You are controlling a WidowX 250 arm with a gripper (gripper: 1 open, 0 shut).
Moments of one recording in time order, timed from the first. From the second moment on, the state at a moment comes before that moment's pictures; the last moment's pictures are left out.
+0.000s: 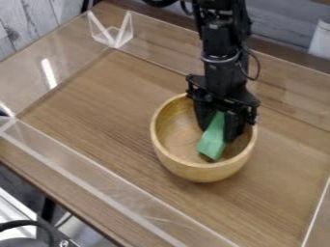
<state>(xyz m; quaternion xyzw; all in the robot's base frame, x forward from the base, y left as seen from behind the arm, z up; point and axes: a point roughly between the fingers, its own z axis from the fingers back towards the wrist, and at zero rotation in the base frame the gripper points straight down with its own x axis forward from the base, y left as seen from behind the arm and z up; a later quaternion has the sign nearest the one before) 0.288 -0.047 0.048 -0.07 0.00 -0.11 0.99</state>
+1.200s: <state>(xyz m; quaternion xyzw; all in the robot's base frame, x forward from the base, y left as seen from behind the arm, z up) 0.302 -0.050 0.032 -0.06 0.00 -0.12 0.99</state>
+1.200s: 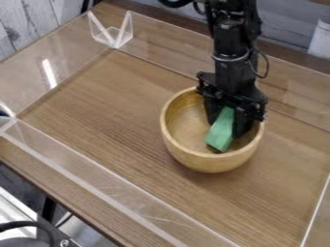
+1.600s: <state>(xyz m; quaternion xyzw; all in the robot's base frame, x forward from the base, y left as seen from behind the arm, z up) 0.304 -0.050 0.020 -0.06 0.00 -0.12 0.99</state>
